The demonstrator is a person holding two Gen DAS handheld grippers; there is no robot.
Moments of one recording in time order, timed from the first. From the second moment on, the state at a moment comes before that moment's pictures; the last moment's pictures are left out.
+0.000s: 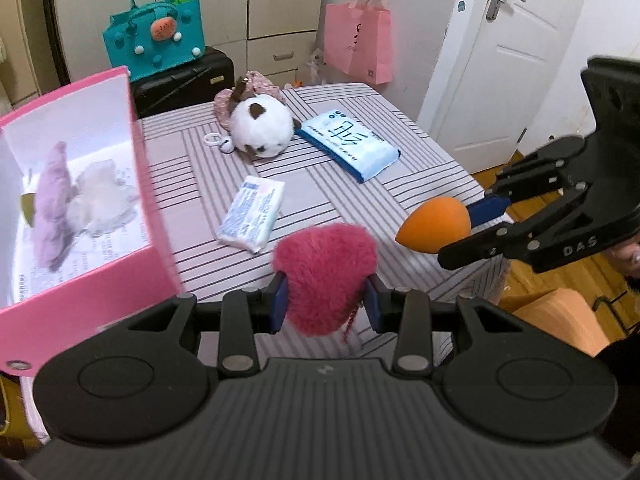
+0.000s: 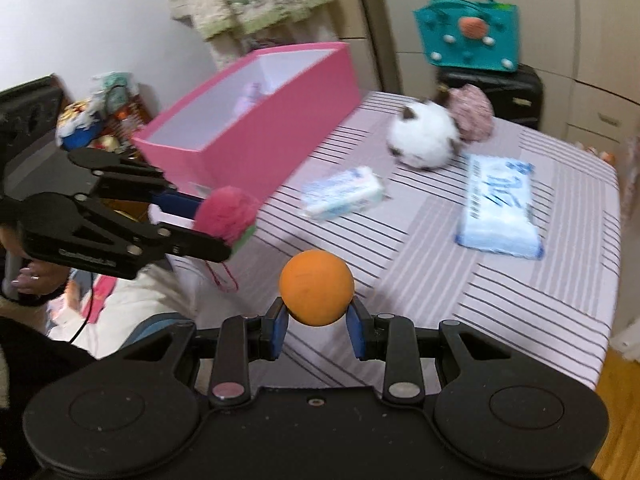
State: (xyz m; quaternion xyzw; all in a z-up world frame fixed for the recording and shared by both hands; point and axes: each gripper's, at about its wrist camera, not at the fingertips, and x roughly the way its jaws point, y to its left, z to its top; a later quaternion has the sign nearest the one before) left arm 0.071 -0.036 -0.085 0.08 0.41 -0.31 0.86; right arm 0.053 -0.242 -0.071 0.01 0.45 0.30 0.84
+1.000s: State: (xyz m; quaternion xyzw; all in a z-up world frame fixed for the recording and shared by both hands) left arm 0.139 0.079 -0.020 0.05 0.35 -0.22 0.91; right arm 0.153 -0.100 0.000 -0.10 0.34 0.37 0.86
